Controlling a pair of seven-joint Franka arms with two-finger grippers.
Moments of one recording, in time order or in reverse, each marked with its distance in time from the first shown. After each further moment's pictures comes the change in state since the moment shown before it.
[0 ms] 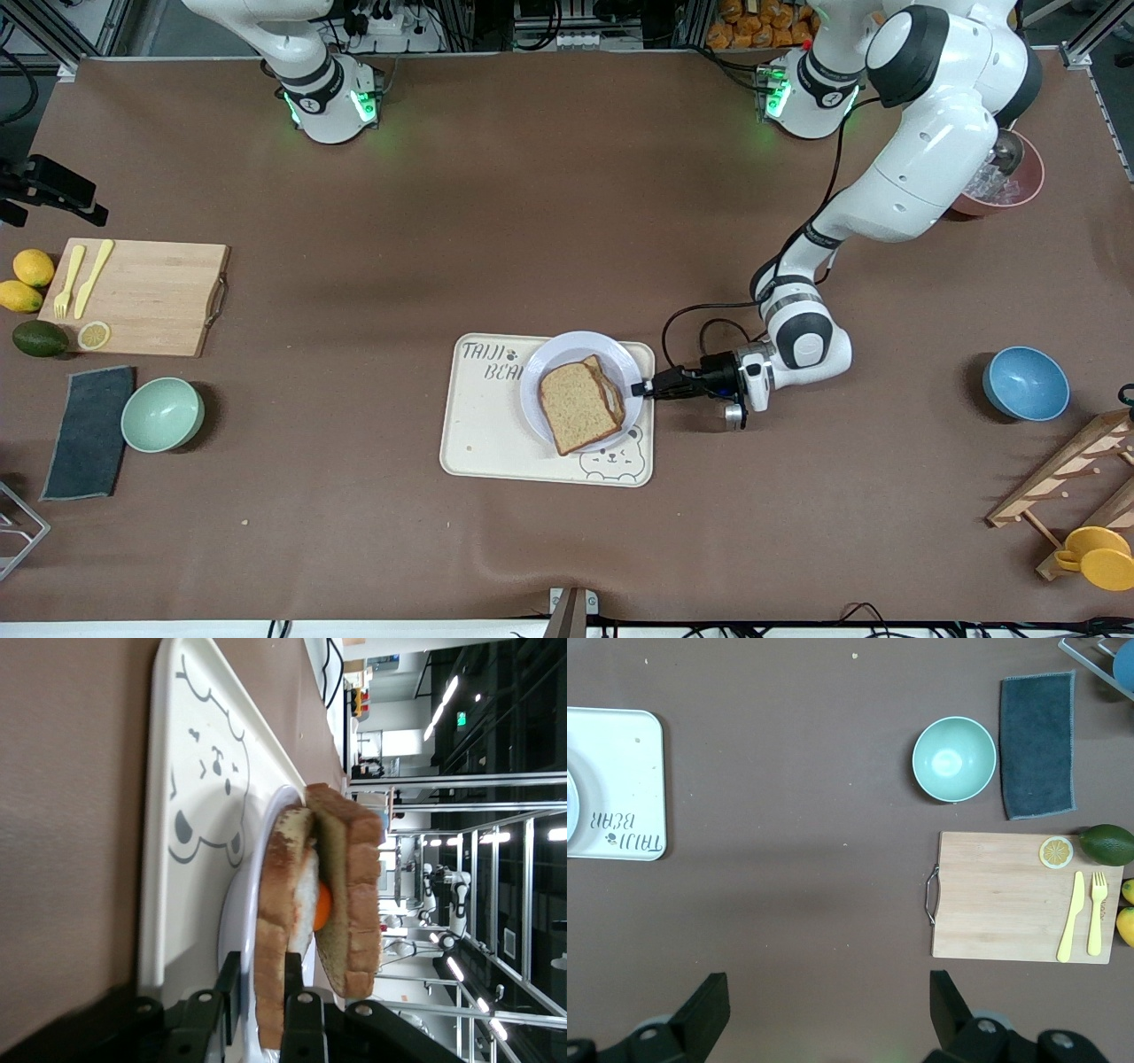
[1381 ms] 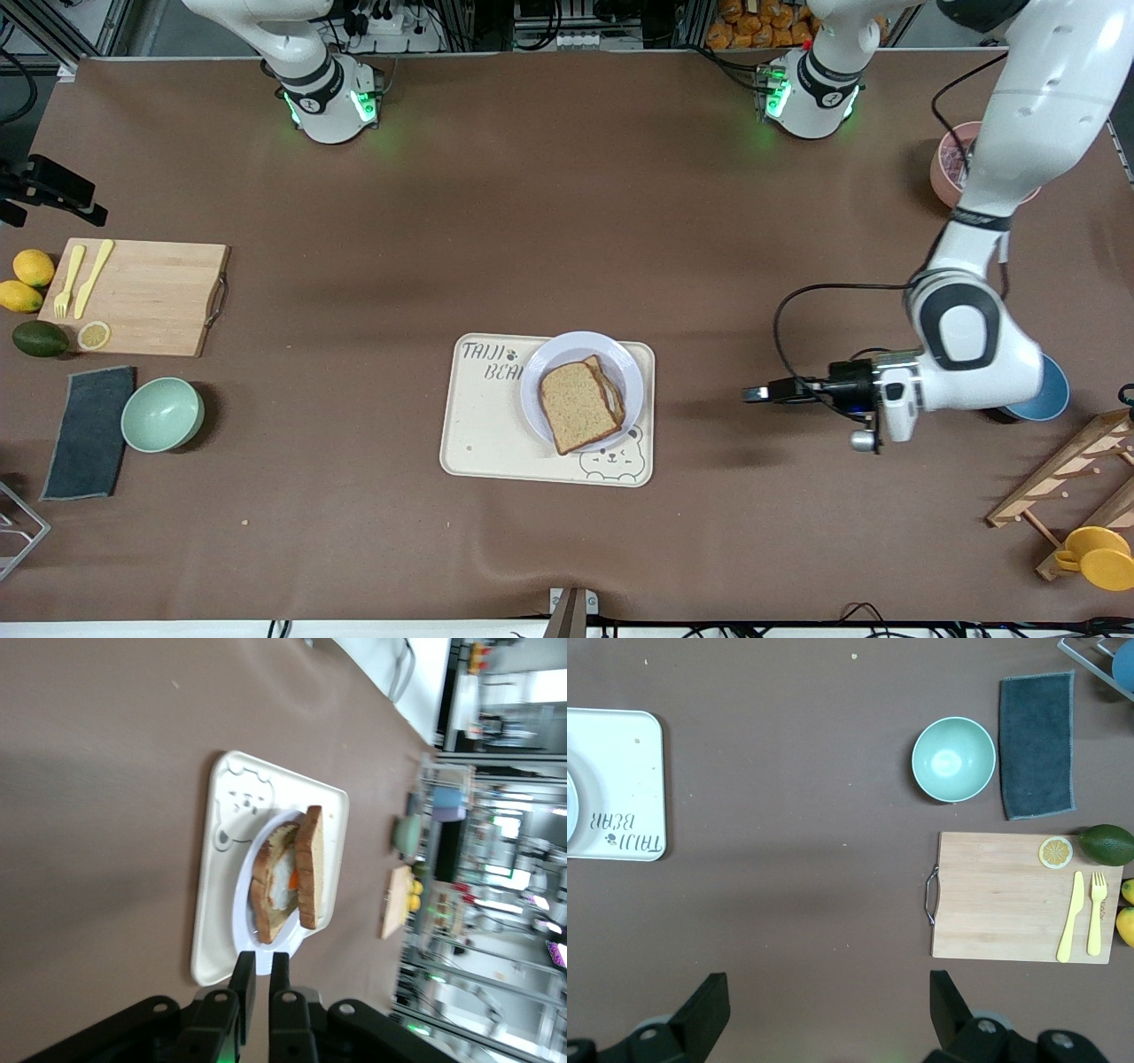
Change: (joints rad) left arm 0.233 -0.345 0.011 0.025 0.673 -0.164 -0.687; right arm 0.000 0.000 0.000 0.001 0.000 0.000 0.000
